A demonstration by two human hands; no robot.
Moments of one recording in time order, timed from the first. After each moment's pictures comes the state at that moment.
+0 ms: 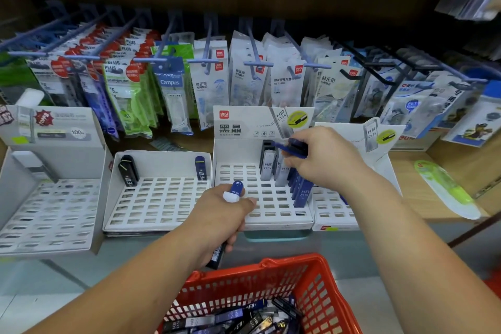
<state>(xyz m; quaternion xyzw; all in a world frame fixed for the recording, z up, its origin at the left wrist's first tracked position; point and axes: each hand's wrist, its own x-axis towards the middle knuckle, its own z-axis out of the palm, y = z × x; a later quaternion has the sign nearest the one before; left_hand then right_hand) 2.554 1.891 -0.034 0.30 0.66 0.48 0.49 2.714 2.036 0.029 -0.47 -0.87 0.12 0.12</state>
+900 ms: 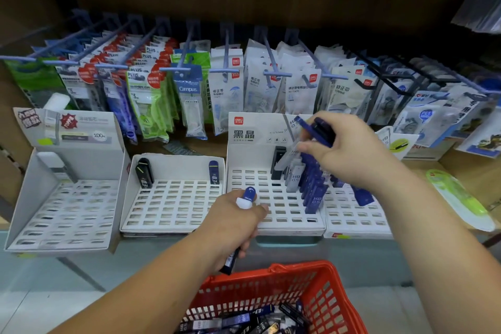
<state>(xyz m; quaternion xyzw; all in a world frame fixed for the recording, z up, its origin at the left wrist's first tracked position) 2.552 1.890 -0.039 0.30 0.65 0.48 0.50 2.717 2.026 0.062 -0.40 -0.86 0.22 0.24</state>
